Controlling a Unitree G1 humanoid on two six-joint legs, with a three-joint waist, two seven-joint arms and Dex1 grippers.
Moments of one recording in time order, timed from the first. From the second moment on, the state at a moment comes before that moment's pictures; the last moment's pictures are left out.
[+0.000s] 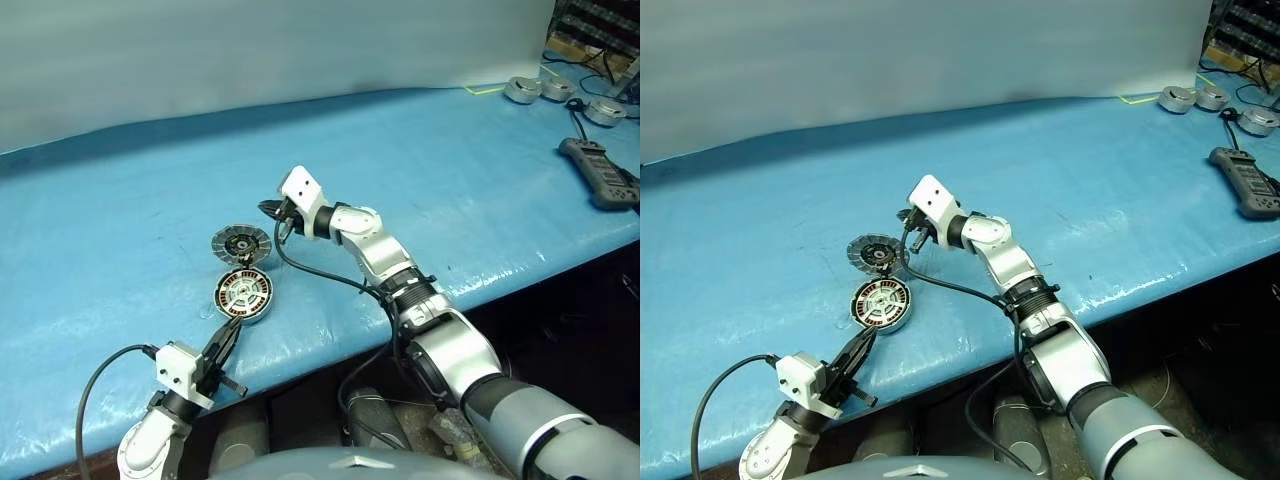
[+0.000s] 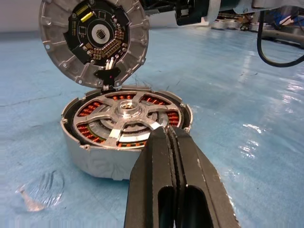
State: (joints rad) left arm 0.53 0.16 0.02 -0.11 -0.24 -0.42 -0.62; right arm -0.88 0.02 0.27 0.74 0.05 0.04 0.74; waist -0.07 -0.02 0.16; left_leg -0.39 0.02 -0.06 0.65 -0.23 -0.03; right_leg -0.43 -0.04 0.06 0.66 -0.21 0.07
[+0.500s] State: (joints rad) left arm 0.53 0.16 -0.01 -0.09 -0.24 -0.46 -0.57; right arm -0.83 0.07 0.31 0.72 0.11 0.15 1.16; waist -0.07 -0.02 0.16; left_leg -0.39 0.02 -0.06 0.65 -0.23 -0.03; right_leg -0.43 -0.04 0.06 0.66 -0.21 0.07
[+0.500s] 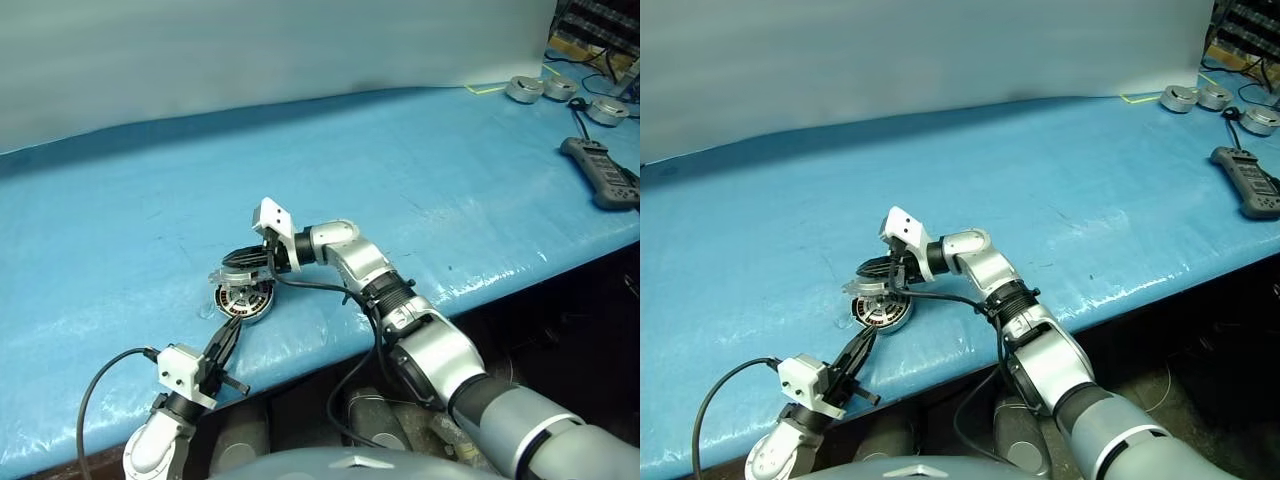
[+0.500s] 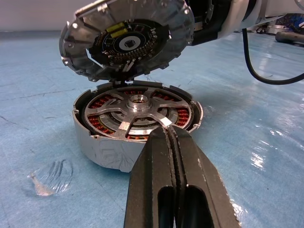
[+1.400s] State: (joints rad) left arm 0.56 0.20 0.01 -0.05 -0.28 -0.53 -0.58; right arm -0.37 0.09 0.35 0.17 0.16 0.36 0.82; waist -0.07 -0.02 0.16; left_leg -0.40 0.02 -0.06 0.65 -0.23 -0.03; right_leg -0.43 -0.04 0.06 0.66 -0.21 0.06
